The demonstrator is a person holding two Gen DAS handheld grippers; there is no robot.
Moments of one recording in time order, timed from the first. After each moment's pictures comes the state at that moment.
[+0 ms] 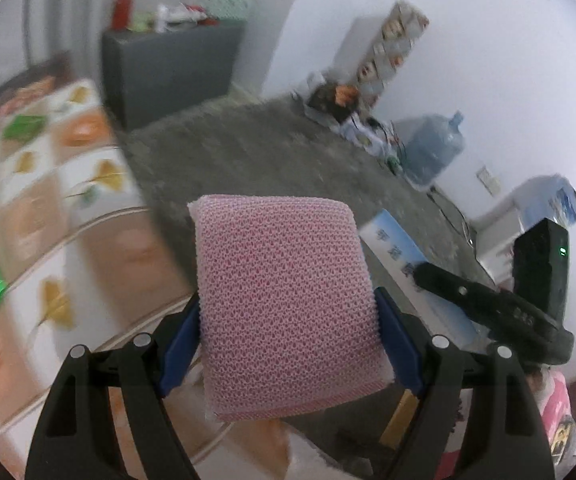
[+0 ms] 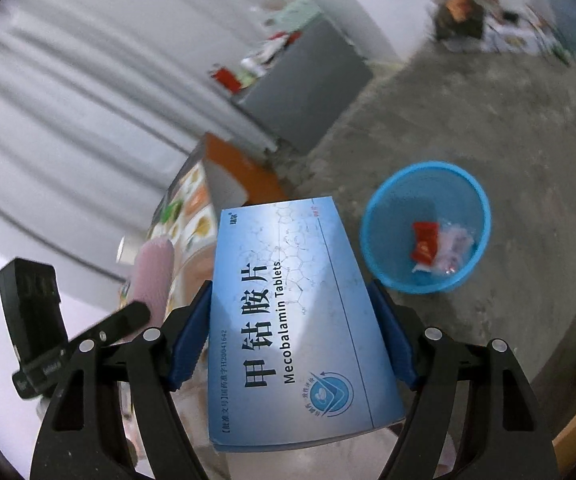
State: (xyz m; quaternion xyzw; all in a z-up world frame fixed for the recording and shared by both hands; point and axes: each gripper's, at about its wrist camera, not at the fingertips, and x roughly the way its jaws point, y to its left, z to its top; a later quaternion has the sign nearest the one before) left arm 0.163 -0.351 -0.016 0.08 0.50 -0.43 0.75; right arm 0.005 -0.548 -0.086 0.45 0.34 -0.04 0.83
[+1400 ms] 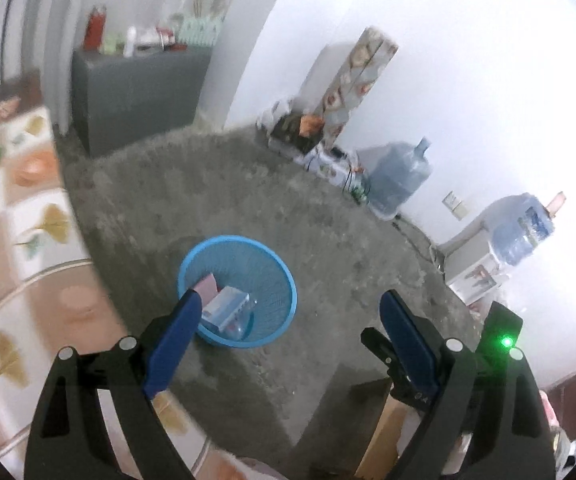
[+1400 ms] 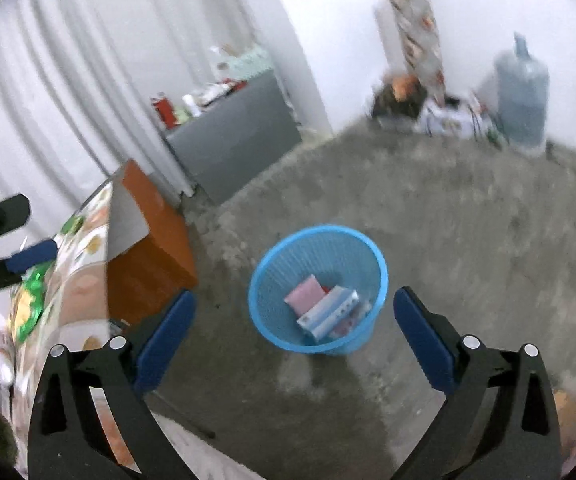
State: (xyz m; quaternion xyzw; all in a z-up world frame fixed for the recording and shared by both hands) left arm 0.158 -0.367 0.008 0.02 0.44 -0.48 0.76; right arm -0.015 -0.539 -0.104 0.28 0.30 -0.21 0.89
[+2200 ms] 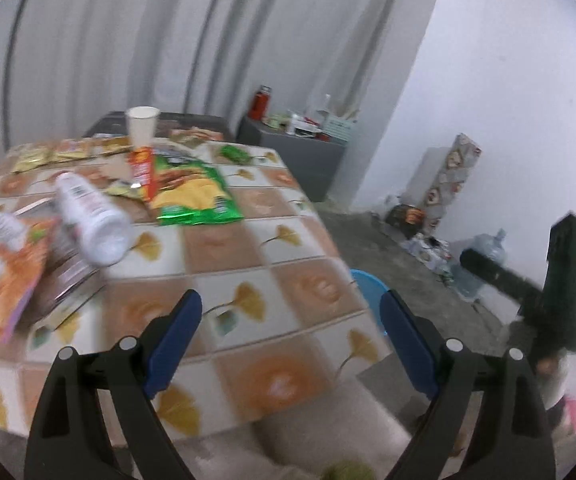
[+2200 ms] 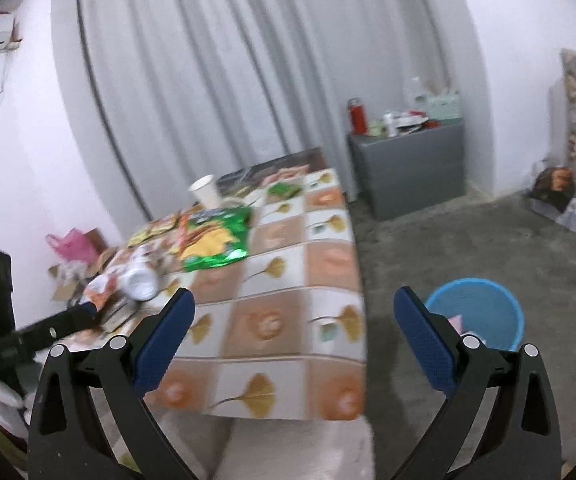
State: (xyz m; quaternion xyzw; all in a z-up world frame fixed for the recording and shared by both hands) left arm 0.022 -0.053 0.024 -0.05 0.32 -0.28 0.90; right arm -0.016 -0.371 0.000 0.17 0.25 0.06 0.95
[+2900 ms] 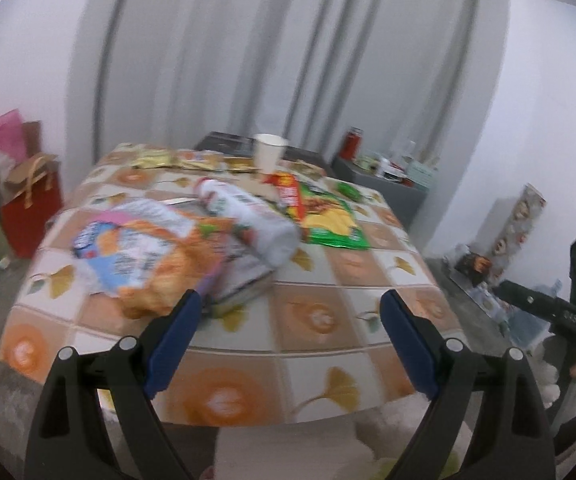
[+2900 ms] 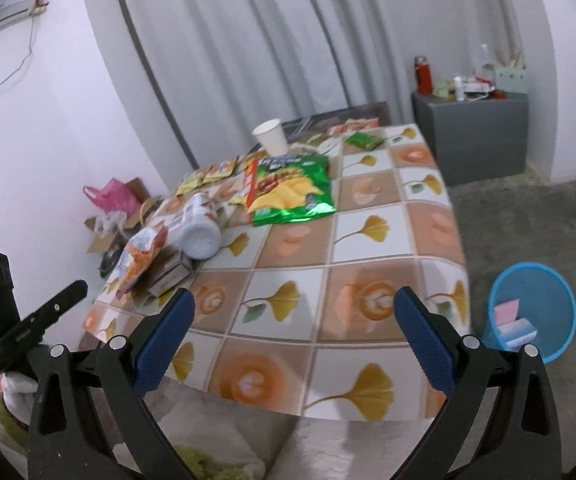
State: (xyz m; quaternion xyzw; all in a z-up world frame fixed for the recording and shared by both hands) left arm 0.007 0.078 0.014 -0.10 0.28 -0.13 0.95; right arm 0.024 -0.280 -0.004 0.15 0.32 0.14 0.93
